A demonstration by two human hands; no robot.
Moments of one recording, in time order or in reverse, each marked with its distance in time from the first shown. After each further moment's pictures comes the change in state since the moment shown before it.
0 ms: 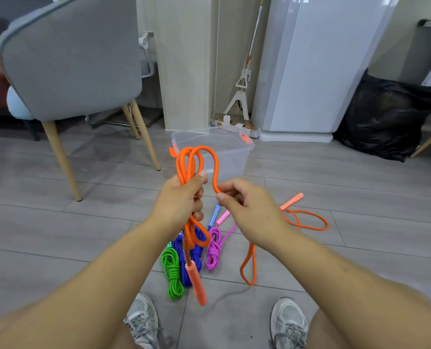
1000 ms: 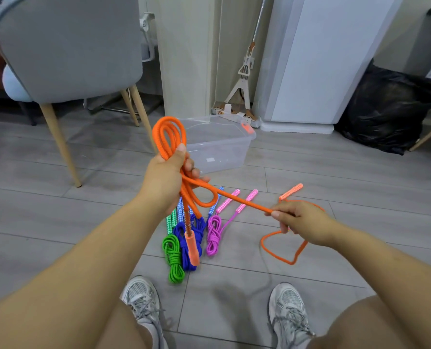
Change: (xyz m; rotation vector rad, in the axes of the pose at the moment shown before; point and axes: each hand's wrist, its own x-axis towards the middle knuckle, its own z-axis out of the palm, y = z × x) left_hand 0.007 0.009 -0.018 -0.226 0.052 0.065; right_hand -0.027 0.079 -0.065 -0.372 -0.349 0.328
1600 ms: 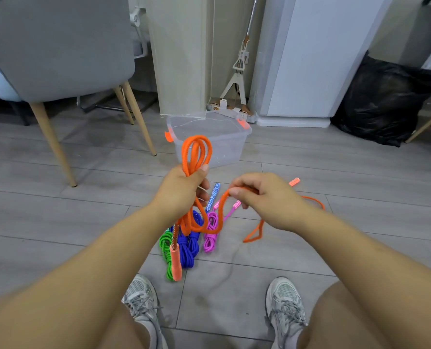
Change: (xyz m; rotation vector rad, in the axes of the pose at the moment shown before) left_hand -0.009 -0.027 0.012 0.529 -0.085 -0.016; right_hand -0.004 -0.082 0.002 0.162 0.134 -0.283
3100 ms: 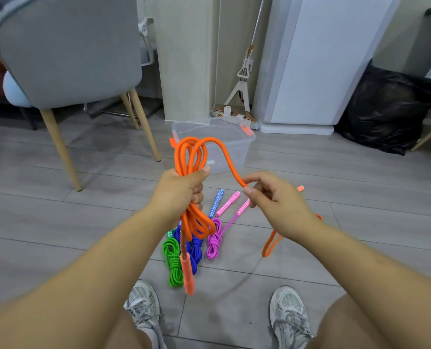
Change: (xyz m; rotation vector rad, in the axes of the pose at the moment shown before) left_hand 0.002 0.006 -0.011 -0.347 -0.024 -0.098; right_hand 0.001 0.021 0.007 0.137 0.218 -0.026
